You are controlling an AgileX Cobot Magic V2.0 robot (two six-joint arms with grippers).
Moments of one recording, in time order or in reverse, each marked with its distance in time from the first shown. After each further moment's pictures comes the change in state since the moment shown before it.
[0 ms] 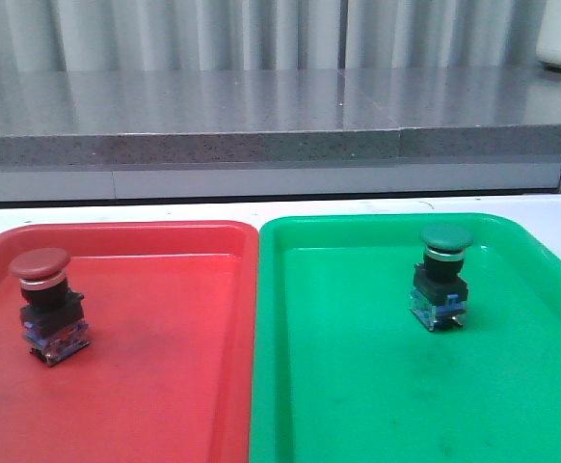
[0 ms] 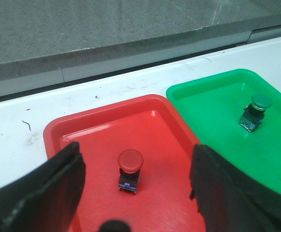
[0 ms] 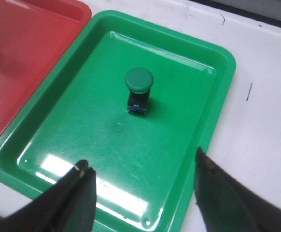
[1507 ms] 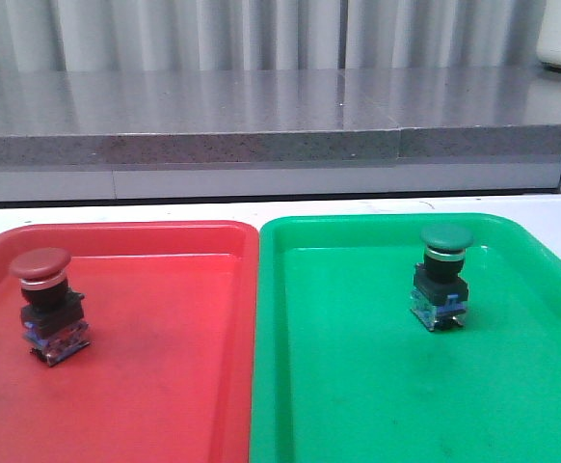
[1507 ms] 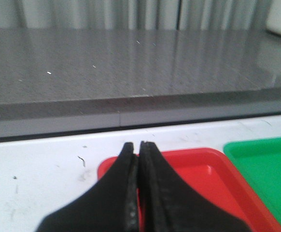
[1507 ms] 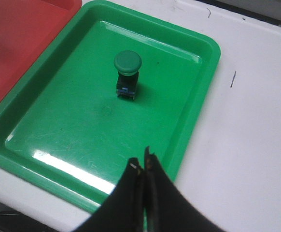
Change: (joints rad) left arm 0.245 -0.231 0.329 0.009 -0.395 0.000; right arm 0.000 -0.101 0.028 -0.045 0.080 0.001
